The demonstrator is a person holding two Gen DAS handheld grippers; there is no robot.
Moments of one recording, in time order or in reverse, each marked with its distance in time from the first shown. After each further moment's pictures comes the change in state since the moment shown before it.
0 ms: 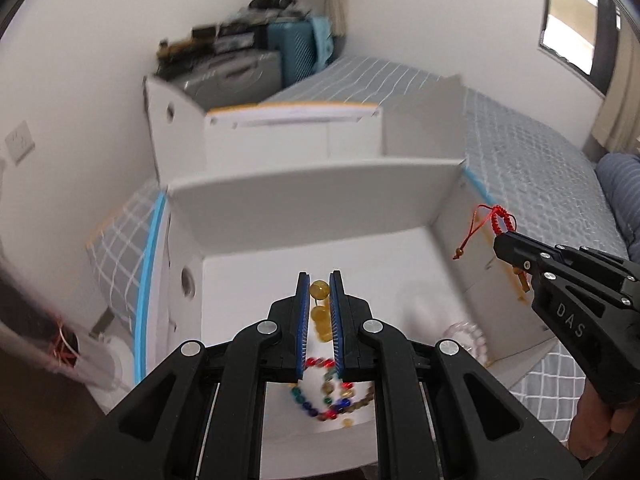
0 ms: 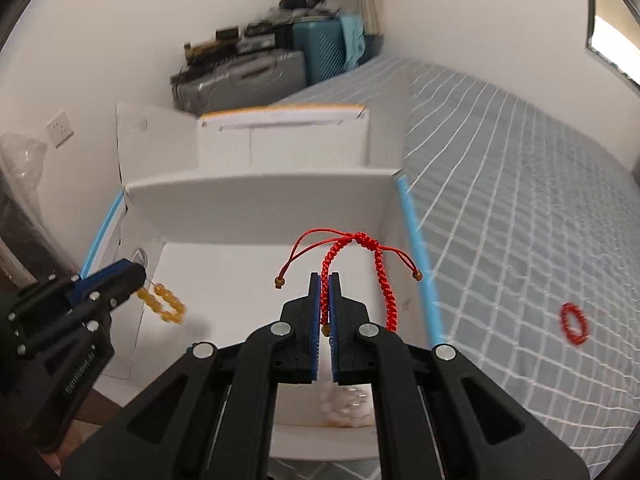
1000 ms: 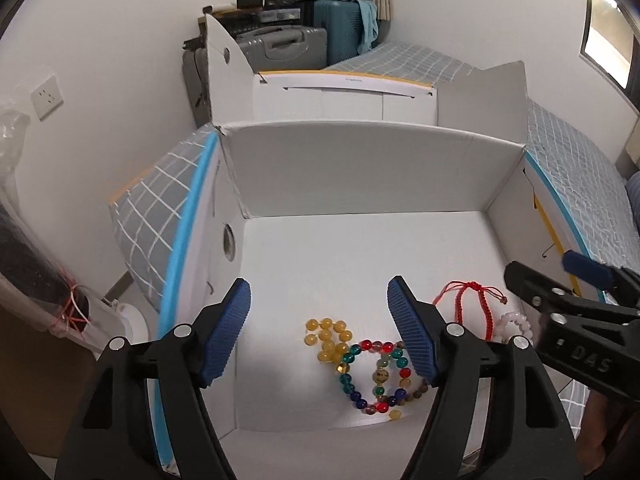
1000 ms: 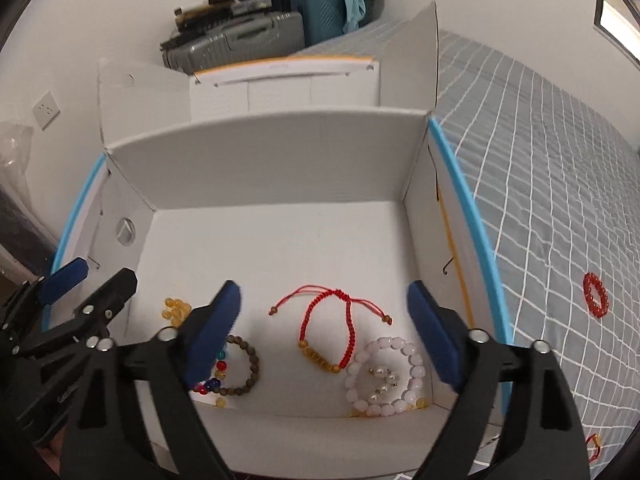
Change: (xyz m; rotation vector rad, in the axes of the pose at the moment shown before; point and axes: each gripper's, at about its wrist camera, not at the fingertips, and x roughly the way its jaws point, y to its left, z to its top) left arm 0.016 0.032 -0.021 -0.083 0.039 0.095; right arm 0.035 0.014 -0.016 0.016 0.094 -0.008
